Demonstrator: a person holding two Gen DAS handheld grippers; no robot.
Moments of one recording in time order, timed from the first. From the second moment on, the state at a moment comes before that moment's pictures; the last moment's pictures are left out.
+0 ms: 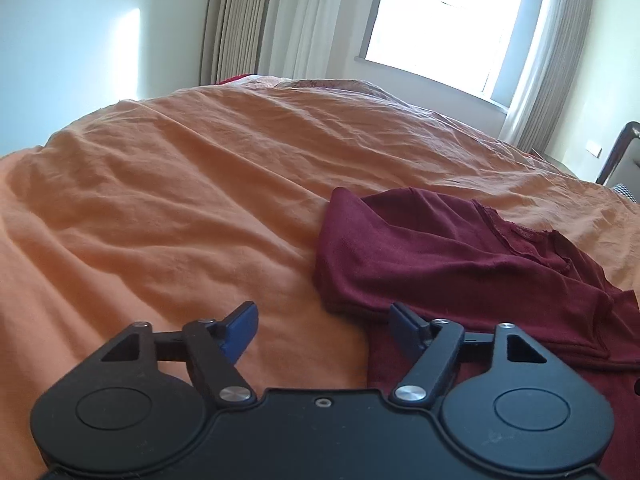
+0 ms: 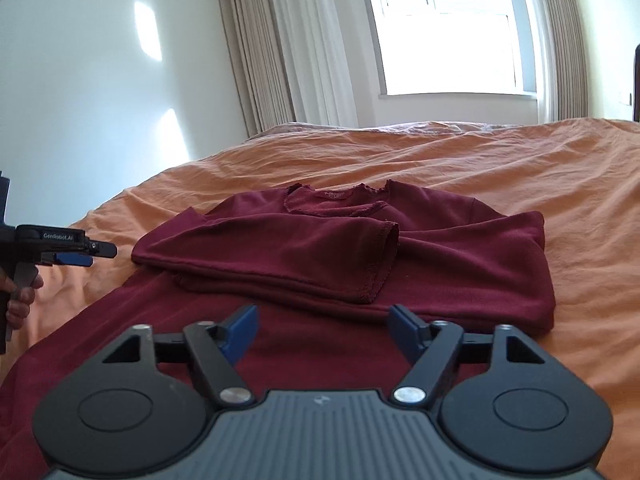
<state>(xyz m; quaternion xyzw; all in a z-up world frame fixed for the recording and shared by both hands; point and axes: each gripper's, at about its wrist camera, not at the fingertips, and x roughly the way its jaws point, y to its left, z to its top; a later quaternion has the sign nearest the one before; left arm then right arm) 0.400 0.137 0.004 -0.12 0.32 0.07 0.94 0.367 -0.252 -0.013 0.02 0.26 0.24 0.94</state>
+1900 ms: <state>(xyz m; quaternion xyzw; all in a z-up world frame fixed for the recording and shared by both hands) 0.143 -0.036 -0.043 0.20 0.19 -0.11 0.96 0.086 -0.234 -0.038 -0.17 0.08 0.18 0.97</state>
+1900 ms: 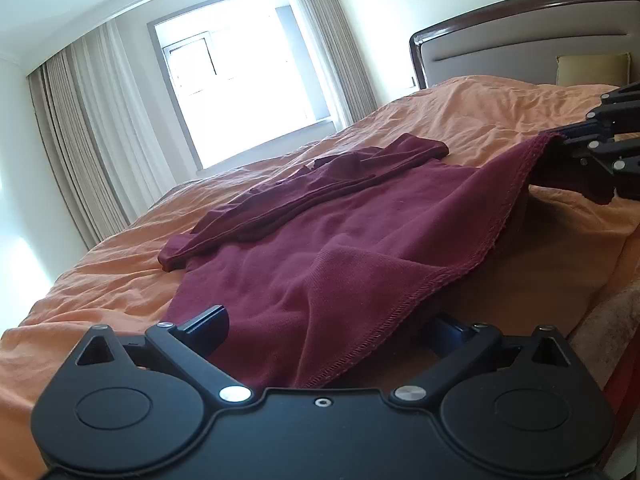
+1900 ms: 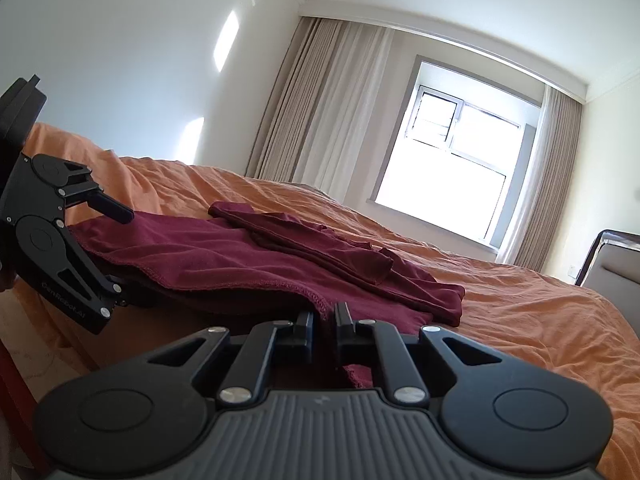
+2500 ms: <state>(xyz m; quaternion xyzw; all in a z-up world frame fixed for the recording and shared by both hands) 0.132 0.008 -0.040 0.30 0.16 -0.05 0.94 0.089 -0.231 -0.073 -0.20 0.12 0.16 0.96</state>
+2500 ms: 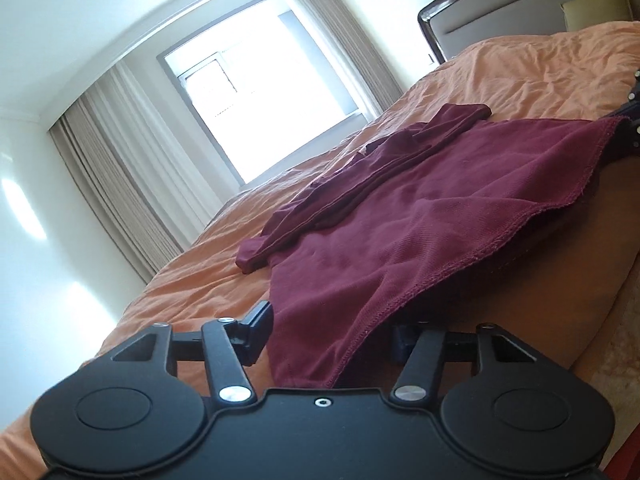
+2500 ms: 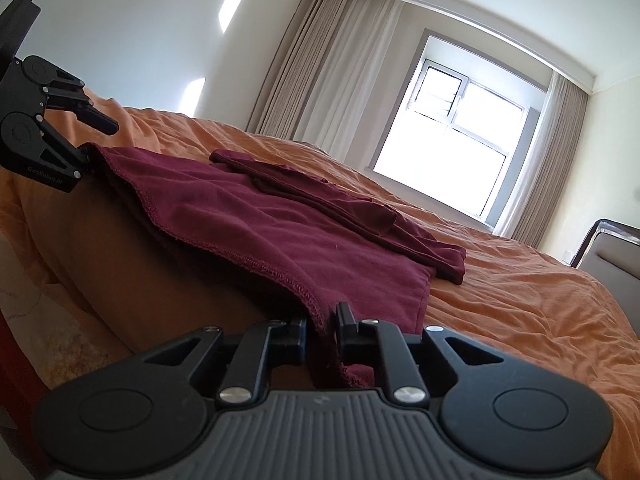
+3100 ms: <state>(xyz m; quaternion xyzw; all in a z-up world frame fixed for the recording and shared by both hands) 0.086 0.003 -0.003 0.23 0.07 -0.06 0.97 0.039 -0.256 -0.031 -0.15 0.00 0.11 0.98</state>
